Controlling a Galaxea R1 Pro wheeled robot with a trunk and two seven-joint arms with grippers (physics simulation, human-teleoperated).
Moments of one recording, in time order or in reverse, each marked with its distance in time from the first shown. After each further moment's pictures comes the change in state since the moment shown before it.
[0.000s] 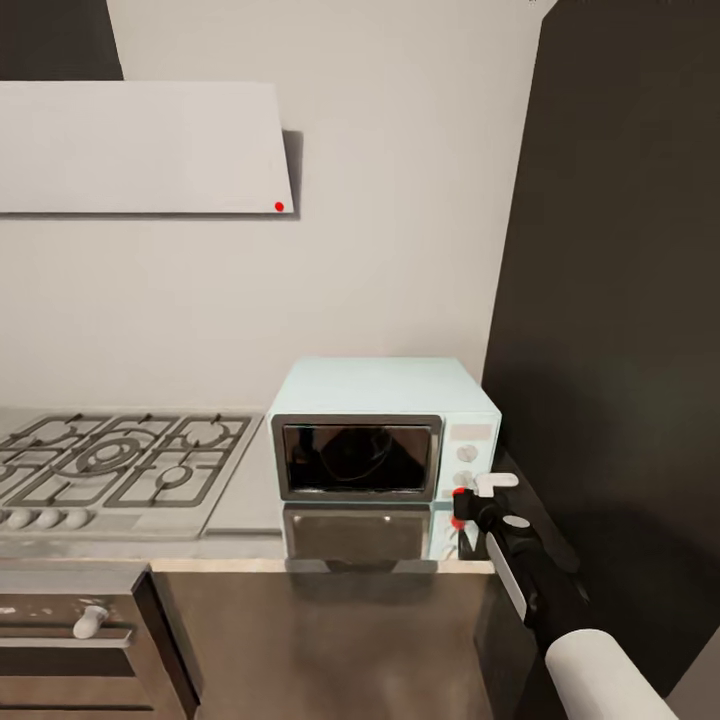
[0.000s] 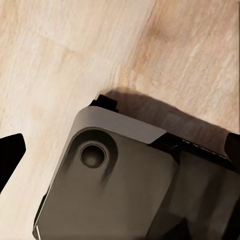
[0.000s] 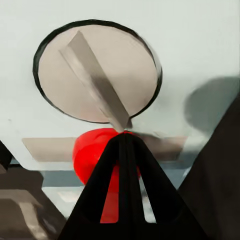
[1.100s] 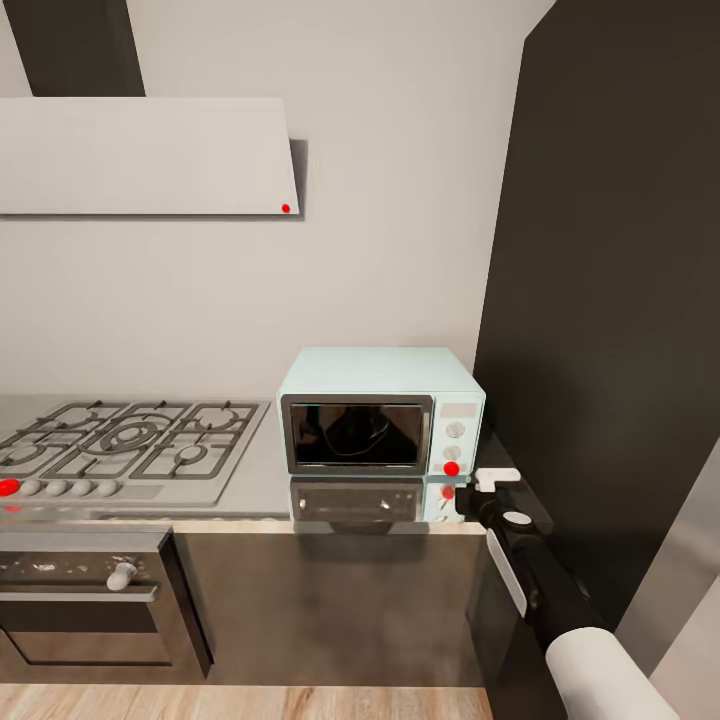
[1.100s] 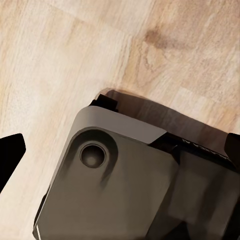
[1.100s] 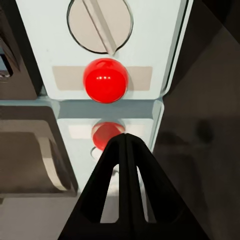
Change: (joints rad) left arm 0.000 0.000 0.000 0.000 -0.001 0.000 0.000; right arm -0.001 0.000 0.000 -0.027 0.013 -0.001 -0.012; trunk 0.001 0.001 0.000
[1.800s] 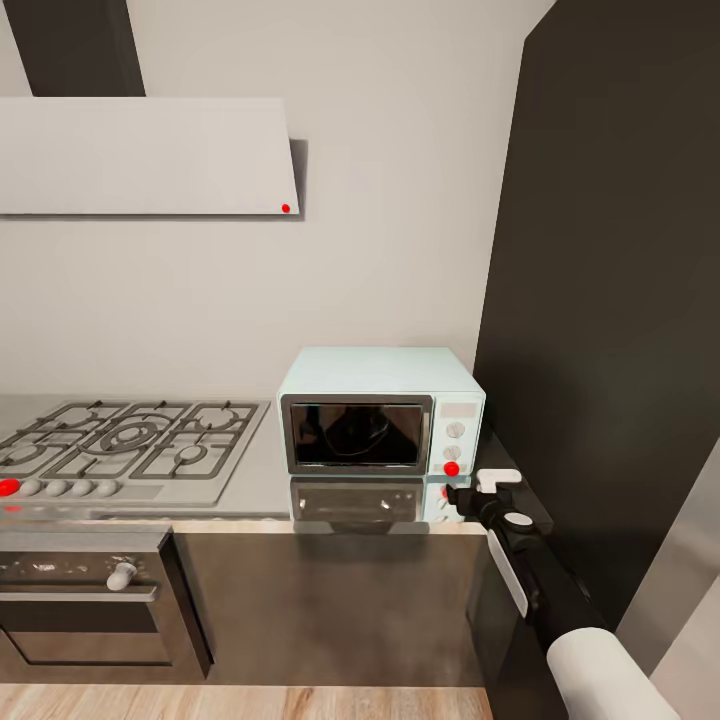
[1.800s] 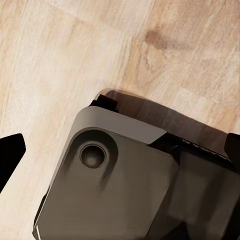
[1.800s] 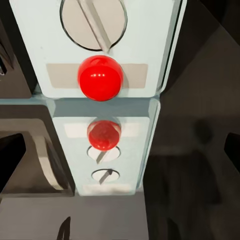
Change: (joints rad) left arm 0.000 0.000 0.000 0.000 0.002 -0.001 0.000; right arm 0.000 -0.004 -0.002 0.009 -0.002 -0.009 -0.002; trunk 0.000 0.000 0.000
